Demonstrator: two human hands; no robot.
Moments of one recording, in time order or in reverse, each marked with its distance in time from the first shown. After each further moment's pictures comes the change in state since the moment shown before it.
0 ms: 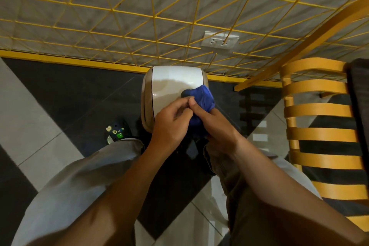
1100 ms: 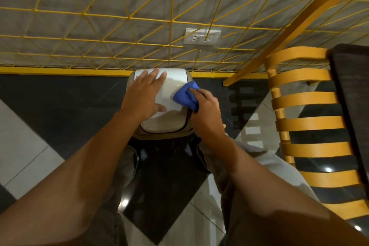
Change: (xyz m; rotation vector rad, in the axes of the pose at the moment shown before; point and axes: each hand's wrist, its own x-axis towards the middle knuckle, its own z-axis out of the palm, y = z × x) left_hand 0.093 -0.005 -0.033 1.312 -0.241 0.309; right_hand 0.037 0.018 -0.026 -0.931 0.507 -0.397
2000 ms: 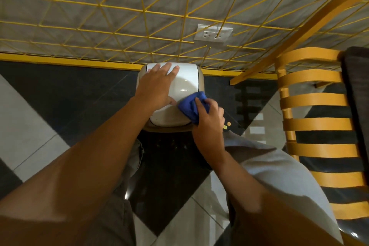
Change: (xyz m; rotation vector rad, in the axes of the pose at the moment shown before) left_hand 0.001 0.005 -0.009 0.070 -0.053 0.014; right_hand -0.046 -0.004 0.022 -0.257 0.082 -0.072
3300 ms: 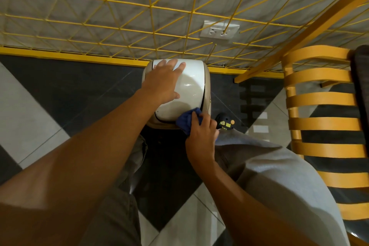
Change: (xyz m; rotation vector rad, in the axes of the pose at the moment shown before) left_hand 0.001 -0.001 -0.005 0.000 -0.017 0.006; right_hand -0.026 -0.013 0.042 -0.225 -0.149 0.139
